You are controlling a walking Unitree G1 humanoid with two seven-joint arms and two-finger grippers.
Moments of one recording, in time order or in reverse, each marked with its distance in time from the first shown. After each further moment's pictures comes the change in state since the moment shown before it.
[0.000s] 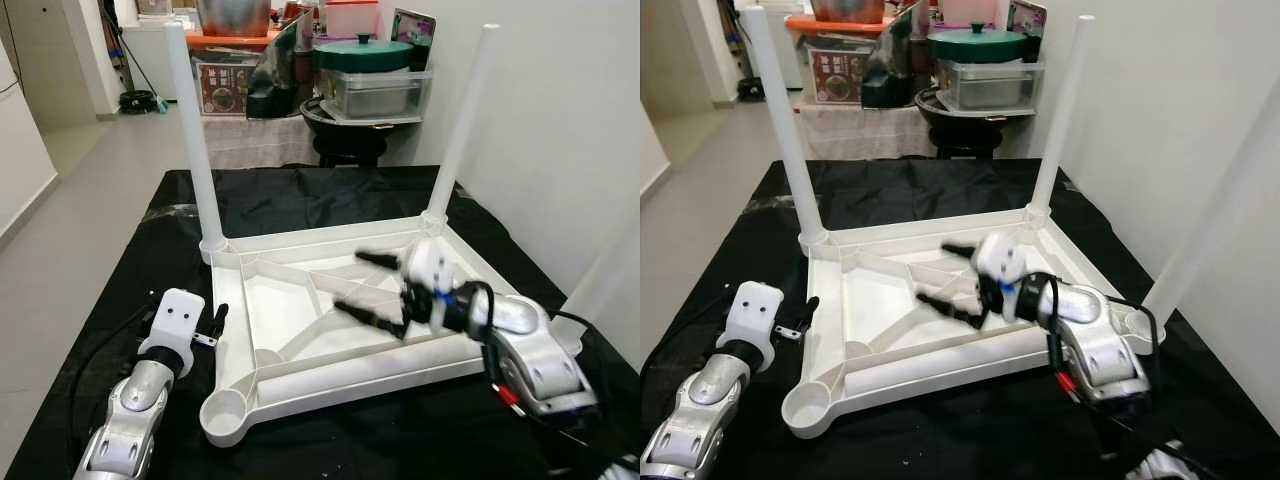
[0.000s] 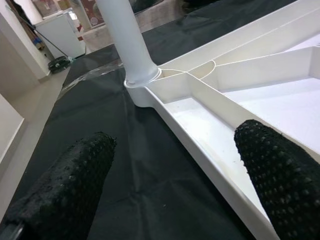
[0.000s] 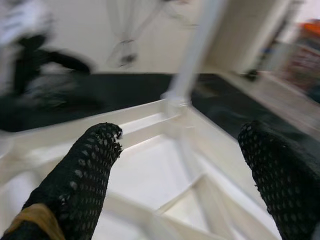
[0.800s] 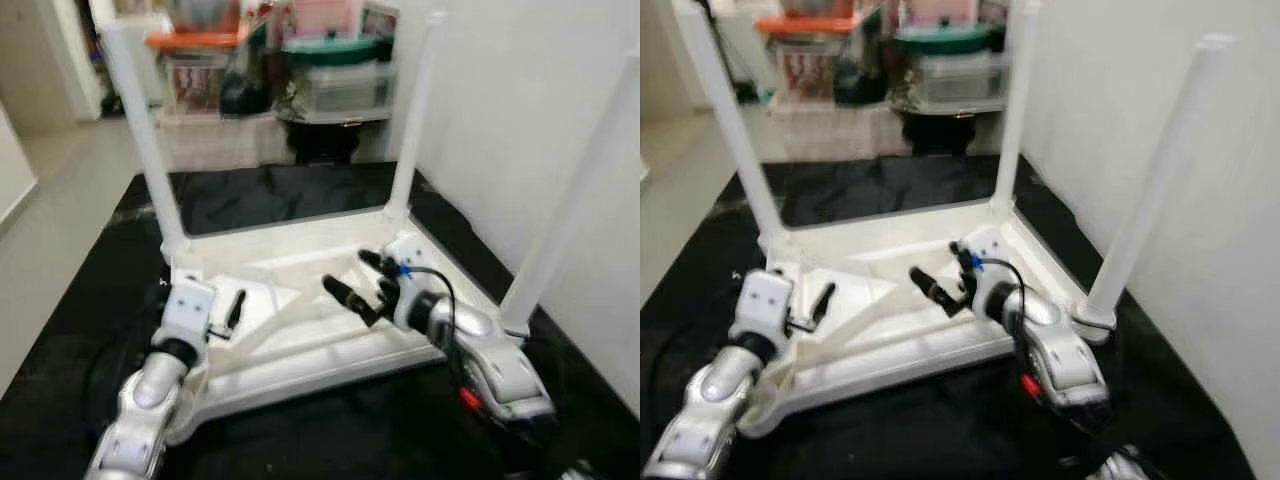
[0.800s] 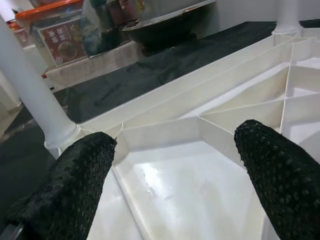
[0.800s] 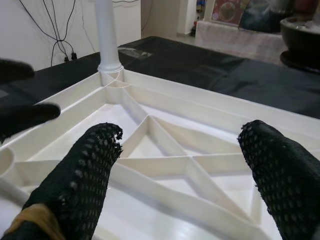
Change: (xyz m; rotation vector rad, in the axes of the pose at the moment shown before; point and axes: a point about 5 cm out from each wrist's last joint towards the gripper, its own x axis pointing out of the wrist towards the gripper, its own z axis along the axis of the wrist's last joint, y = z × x) left arm 0.000 -0.011 0.023 -0.033 -0.123 -0.054; right arm 0.027 0.013 -0.017 0.259 0.093 -0.218
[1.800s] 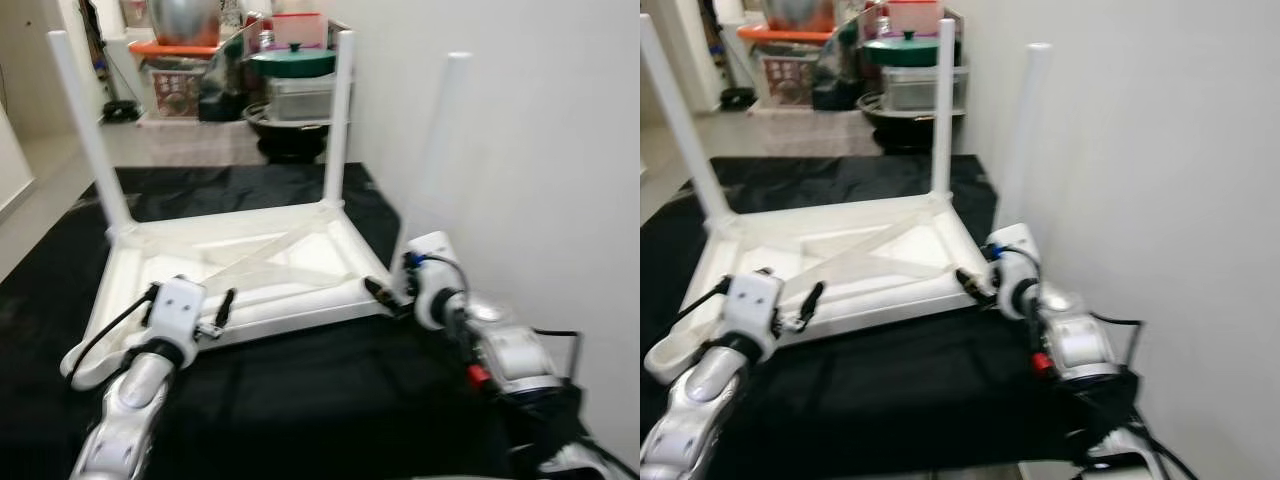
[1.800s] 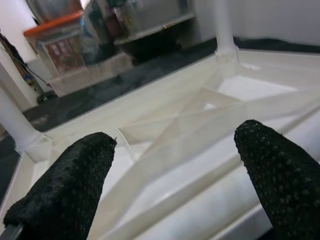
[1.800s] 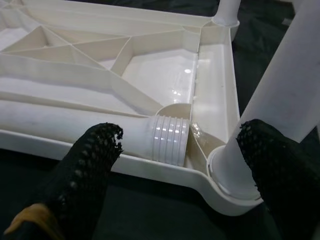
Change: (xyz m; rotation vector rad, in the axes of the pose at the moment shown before) left arm -0.013 0.010 -0.013 -0.008 0.049 0.048; right arm 0.002 -0.028 -0.029 0.069 0.285 -0.209
